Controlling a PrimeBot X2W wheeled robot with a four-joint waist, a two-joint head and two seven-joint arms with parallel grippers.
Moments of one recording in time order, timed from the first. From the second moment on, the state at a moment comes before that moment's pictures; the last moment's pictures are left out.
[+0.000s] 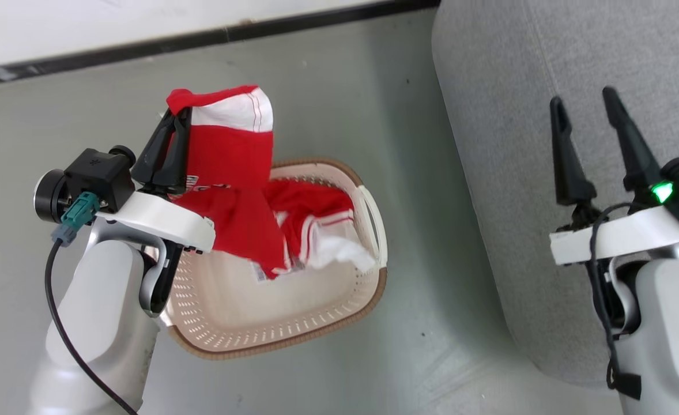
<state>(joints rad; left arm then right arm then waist) -0.62 0.08 -0.18 0.39 -0.28 -0.08 -0.25 -0.39 -0.04 -0.04 0.04 0.09 0.12 -0.26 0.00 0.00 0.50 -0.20</state>
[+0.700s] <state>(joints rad) -0.61 0.09 -0.26 0.24 -0.31 -0.11 -0.17 -0.26 -0.07 0.15 0.11 0.00 0.12 -0.26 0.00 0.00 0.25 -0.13</state>
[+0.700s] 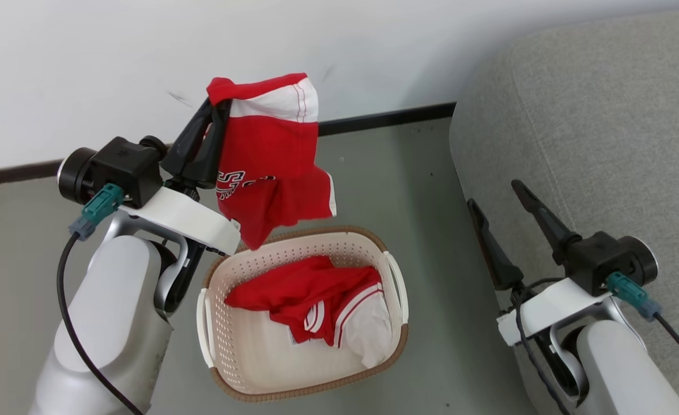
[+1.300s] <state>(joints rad) -0.63 0.08 -0.35 0.14 -0.38 -0.12 -0.02 -0.25 -0.16 0.41 0.19 -0.01 0.12 -0.26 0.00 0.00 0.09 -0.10</state>
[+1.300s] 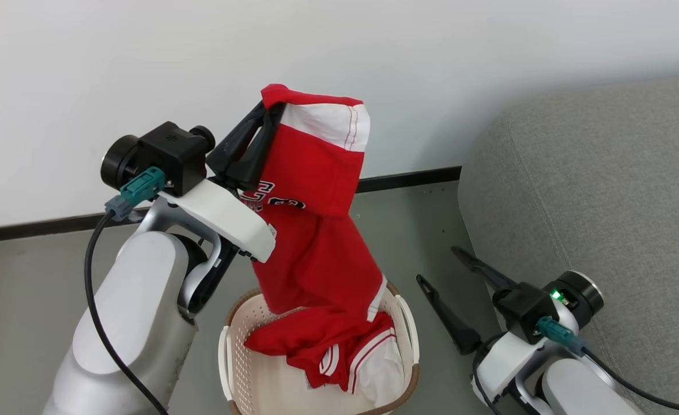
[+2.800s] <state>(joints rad) -0.63 0.05 -0.48 -0.05 -0.50 -0.13 0.11 -0.73 -0.35 1.10 0.34 0.54 0.12 -0.26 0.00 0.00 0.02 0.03</state>
